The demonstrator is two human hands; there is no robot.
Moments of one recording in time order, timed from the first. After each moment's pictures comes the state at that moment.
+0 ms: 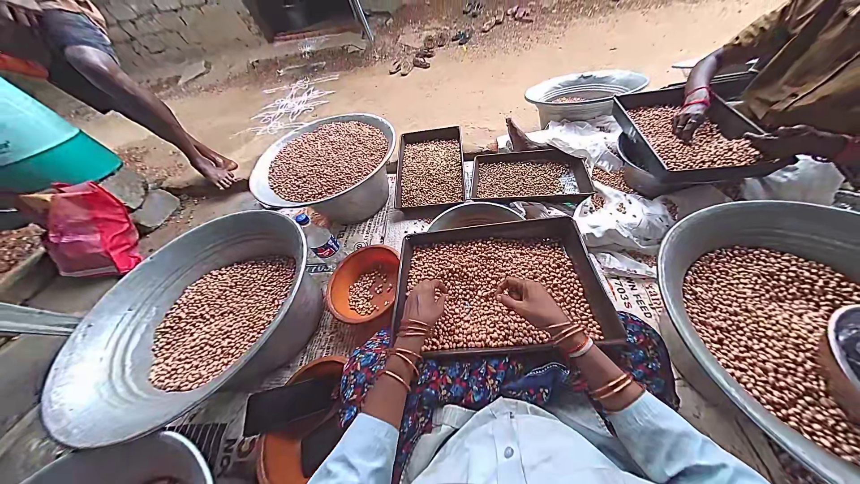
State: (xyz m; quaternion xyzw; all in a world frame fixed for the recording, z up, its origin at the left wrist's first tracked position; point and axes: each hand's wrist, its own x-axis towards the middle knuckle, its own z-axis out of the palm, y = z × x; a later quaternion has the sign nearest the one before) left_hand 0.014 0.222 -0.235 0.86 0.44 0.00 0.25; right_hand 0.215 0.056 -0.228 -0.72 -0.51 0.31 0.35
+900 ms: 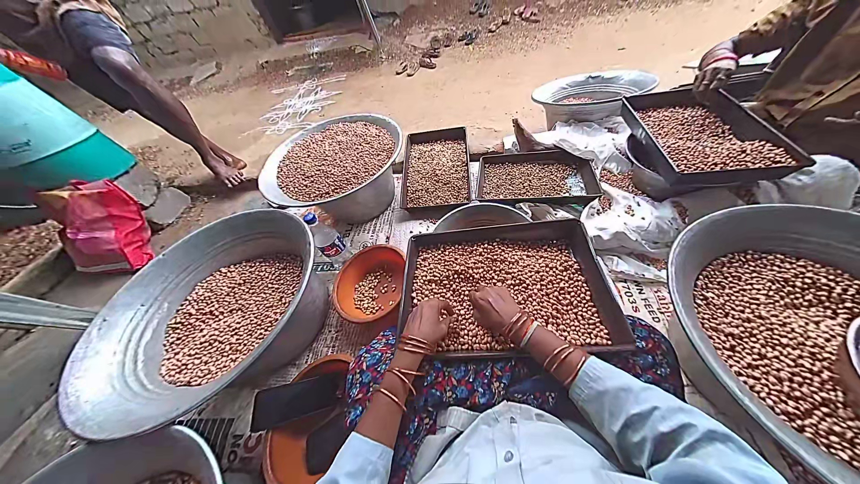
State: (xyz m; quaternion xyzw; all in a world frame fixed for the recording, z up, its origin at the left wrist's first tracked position) left_hand -0.009 0.211 -0.238 0.88 0.39 -0.07 0.26; right_hand 0.163 0.120 -0.251 -0.71 -0.68 0.18 0.01
